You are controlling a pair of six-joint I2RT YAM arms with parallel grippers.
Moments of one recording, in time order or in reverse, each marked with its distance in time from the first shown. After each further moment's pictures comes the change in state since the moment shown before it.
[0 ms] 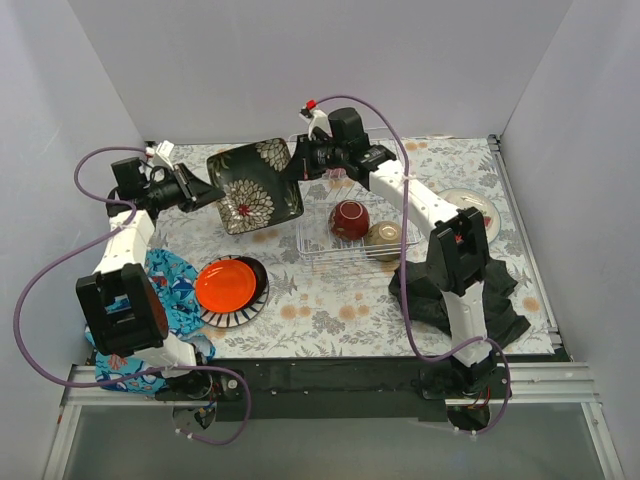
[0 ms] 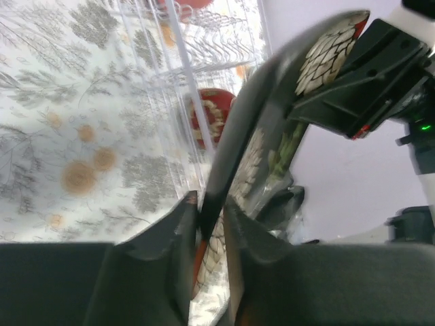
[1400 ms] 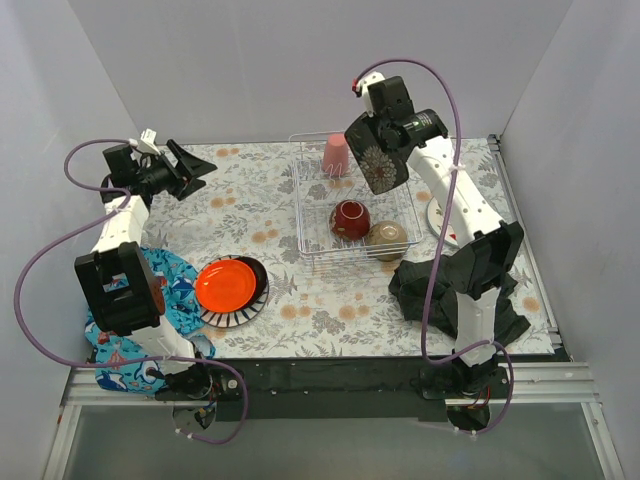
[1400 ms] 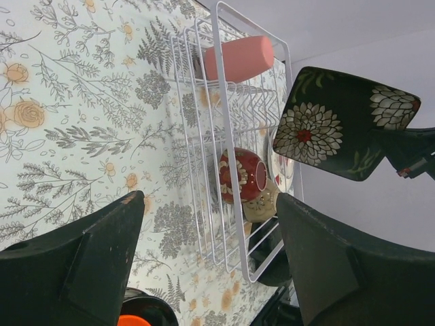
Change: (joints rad) left arm 0.026 0.149 0.151 0.091 -0.145 -0.141; right arm -0.121 -0.111 0.279 -0.649 1.018 -0.663
